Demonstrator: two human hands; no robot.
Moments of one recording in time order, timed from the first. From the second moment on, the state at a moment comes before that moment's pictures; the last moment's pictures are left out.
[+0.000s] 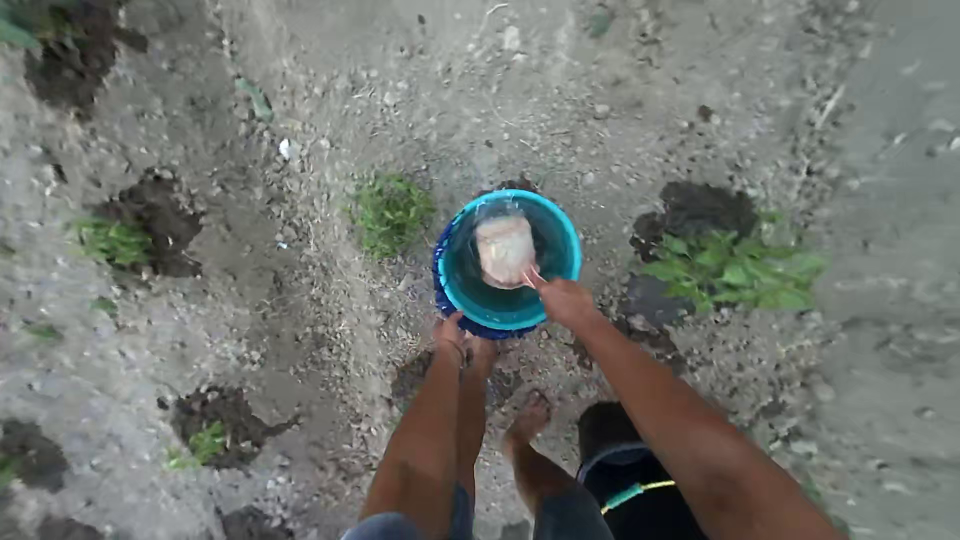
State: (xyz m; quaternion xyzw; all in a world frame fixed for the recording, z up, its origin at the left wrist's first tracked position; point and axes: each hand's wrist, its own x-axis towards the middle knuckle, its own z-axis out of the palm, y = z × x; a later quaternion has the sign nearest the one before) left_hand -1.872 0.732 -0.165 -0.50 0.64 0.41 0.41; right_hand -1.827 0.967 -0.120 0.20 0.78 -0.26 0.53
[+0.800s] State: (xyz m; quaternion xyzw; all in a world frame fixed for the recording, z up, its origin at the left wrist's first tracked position) left_hand -1.857 0.721 -0.173 -0.52 0.58 0.55 0.30; right_hand -1.953 1.084 -0.043 0.12 0.38 -0.73 0.56
